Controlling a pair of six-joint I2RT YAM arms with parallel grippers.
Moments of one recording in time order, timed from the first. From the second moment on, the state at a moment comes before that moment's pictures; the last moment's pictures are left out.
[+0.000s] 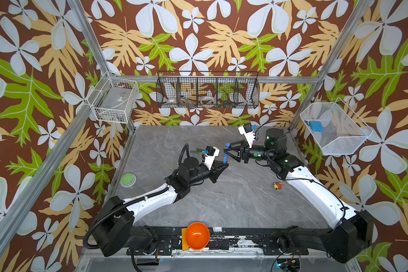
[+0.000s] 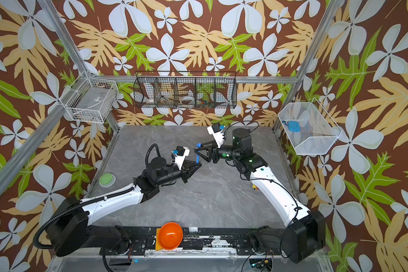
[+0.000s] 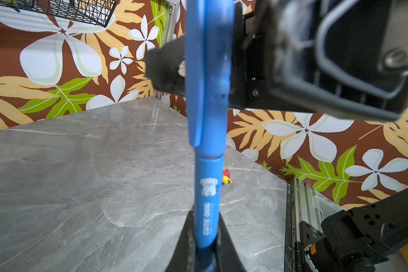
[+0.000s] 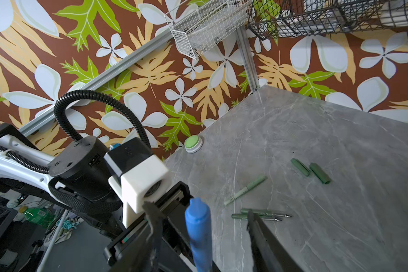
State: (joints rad) left arm -0.74 1.37 0.78 0.50 0.34 -0.30; right arm 0.39 1.31 1.16 -0.11 -0.82 0.25
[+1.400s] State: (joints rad) left arm -0.66 1.36 0.90 0.44 0.34 -0.22; right arm 0.36 1.22 1.06 0.14 -0.68 0.34
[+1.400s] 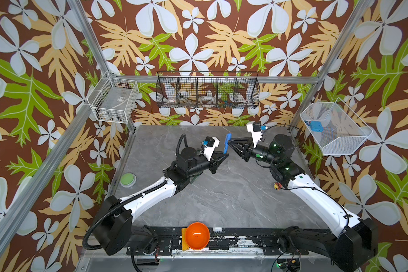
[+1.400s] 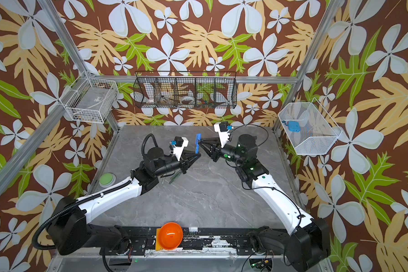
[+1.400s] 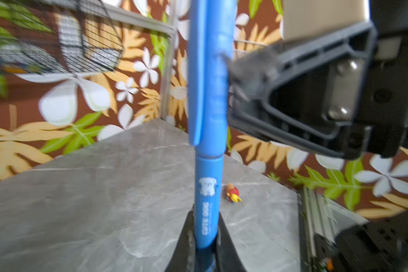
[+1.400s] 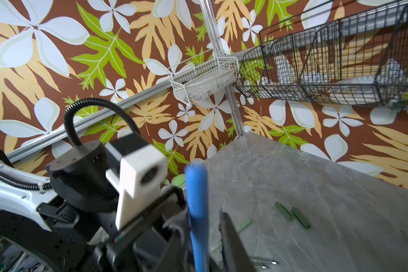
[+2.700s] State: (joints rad) left arm -0.30 1.63 0.83 -0.33 -0.18 -0.35; right arm 0.30 1.38 1.03 0.08 -0.79 0.33
